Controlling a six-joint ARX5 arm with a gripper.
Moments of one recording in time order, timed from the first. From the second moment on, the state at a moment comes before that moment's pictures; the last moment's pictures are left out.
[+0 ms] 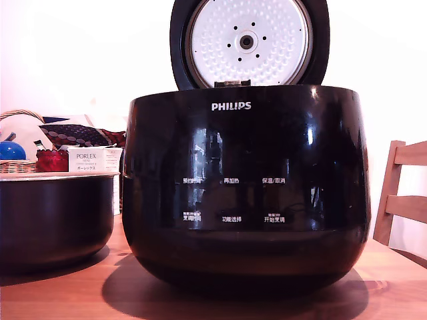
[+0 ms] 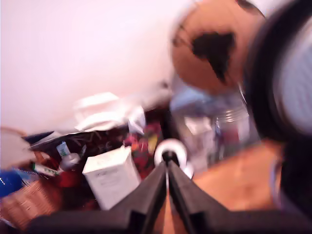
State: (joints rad) arm -0.44 0.73 0.67 -0.03 -0.12 0.24
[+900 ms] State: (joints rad) arm -0.44 0.92 1.14 -1.19 0.09 0.90
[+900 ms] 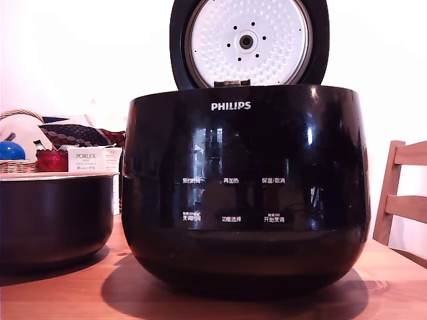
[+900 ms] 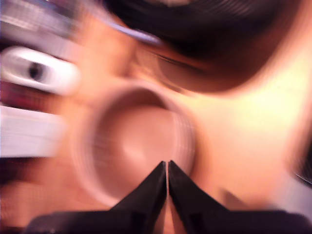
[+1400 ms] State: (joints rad) arm -0.44 1.17 1.21 -1.36 -0.07 0.90
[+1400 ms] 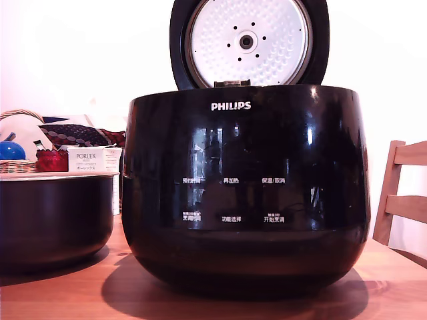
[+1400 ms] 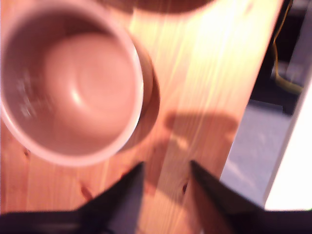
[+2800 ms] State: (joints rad) arm -0.35 1.52 1.11 -1.04 0.03 1.00
